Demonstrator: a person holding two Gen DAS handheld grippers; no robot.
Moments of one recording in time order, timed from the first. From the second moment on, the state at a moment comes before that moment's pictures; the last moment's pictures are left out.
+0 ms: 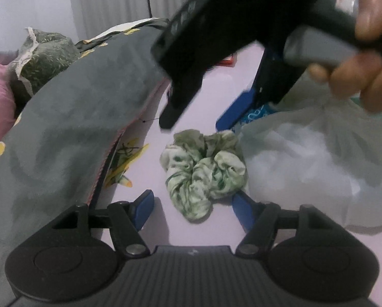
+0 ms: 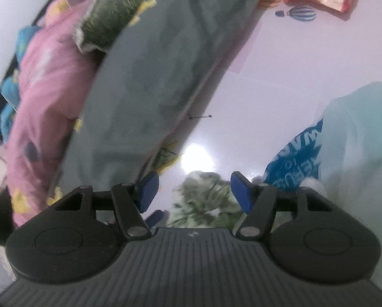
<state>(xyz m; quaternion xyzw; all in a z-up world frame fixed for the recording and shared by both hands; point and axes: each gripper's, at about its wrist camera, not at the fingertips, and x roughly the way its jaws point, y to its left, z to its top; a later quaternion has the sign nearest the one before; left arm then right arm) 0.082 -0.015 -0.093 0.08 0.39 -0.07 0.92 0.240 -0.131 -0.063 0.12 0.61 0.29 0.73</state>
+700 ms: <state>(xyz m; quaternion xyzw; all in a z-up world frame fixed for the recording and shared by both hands) 0.057 -0.009 -0.063 0.06 0.36 -0.06 0.93 0.225 -0.116 -0.057 0.09 0.60 0.31 0.73</state>
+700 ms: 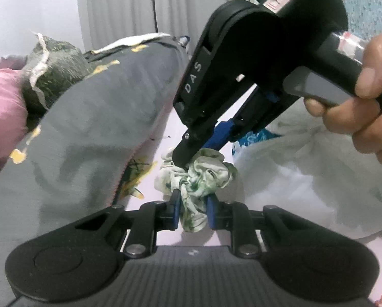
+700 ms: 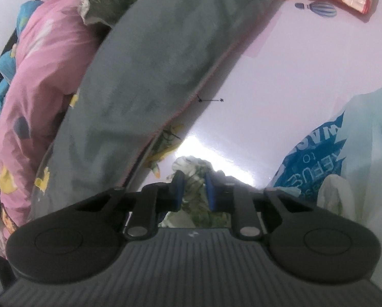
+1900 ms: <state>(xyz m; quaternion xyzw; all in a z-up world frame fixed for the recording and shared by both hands) -0.034 -0.293 0.033 0.15 0.24 -0.40 0.87 0.020 -0.475 0.080 0.27 0.44 0.10 0.85</state>
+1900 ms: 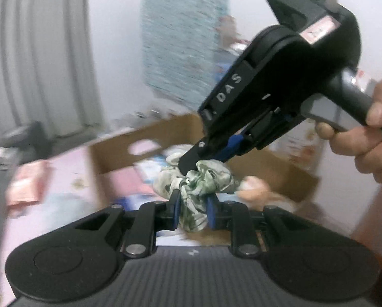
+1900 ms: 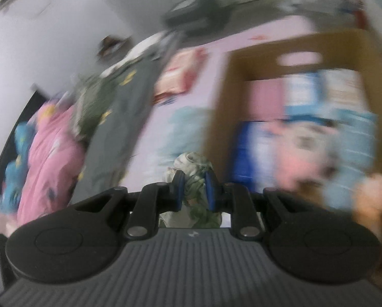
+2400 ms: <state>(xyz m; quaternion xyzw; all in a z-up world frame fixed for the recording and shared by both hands) 0.012 -0.327 -0.008 0.09 0.37 -0.41 0.83 -0.011 -0.569 -0.004 0.31 0.47 0.02 0.83</state>
